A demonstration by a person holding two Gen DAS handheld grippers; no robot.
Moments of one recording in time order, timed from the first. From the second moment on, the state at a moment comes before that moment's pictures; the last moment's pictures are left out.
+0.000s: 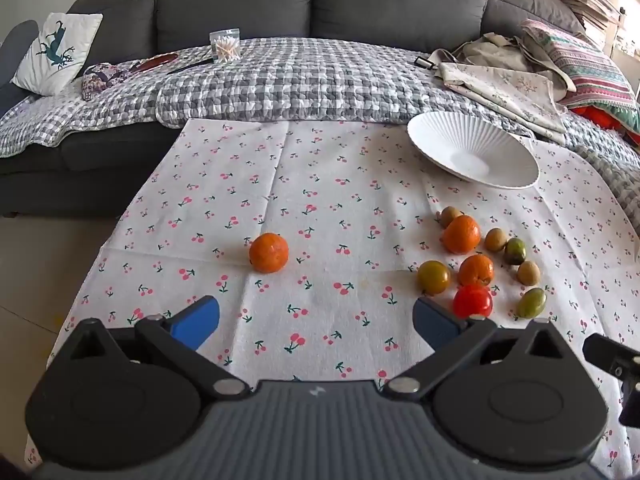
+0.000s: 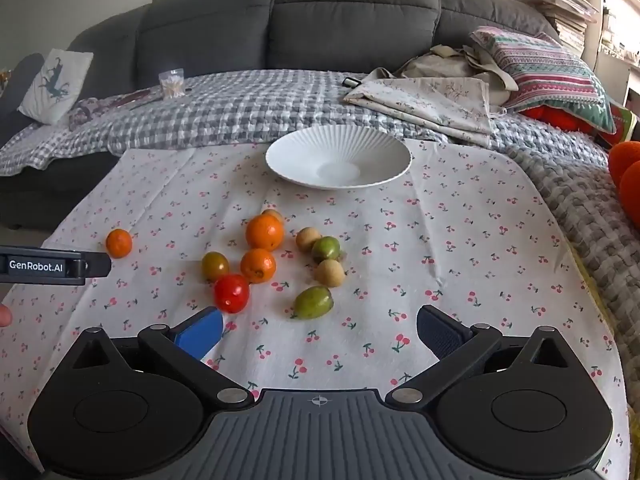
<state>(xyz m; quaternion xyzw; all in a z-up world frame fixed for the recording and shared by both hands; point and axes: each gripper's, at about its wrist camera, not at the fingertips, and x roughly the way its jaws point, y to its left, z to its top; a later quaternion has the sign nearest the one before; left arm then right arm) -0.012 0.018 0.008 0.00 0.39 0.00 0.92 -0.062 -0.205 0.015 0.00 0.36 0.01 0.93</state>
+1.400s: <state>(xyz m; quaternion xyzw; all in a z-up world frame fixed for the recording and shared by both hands) 0.074 0.064 -0.026 -0.04 0.44 0.06 0.90 -0.017 -0.235 -0.006 0.07 0.42 -0.01 0.91</state>
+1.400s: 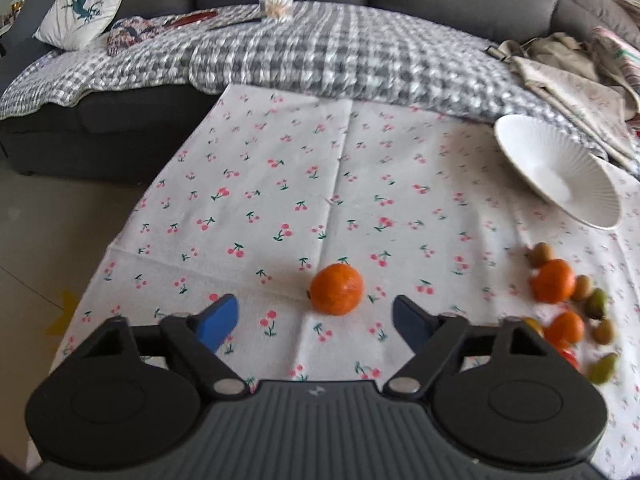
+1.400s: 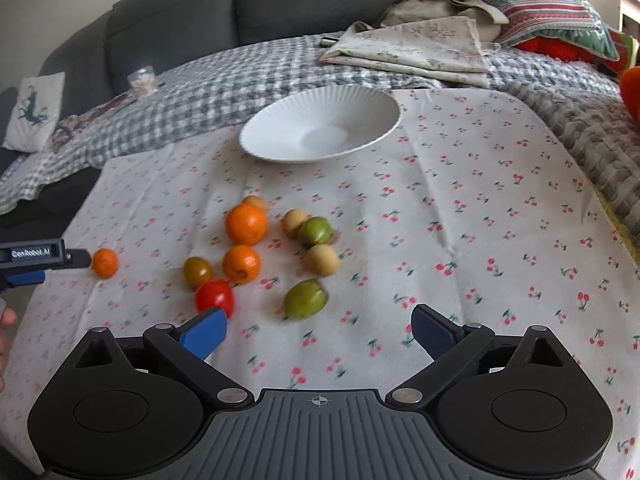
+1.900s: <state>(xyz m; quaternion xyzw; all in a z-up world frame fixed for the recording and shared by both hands) 0.090 0.056 -0.048 -0.03 0.44 0.02 0.90 0.022 -0.237 -0.039 0.12 0.45 -0.01 0.89</state>
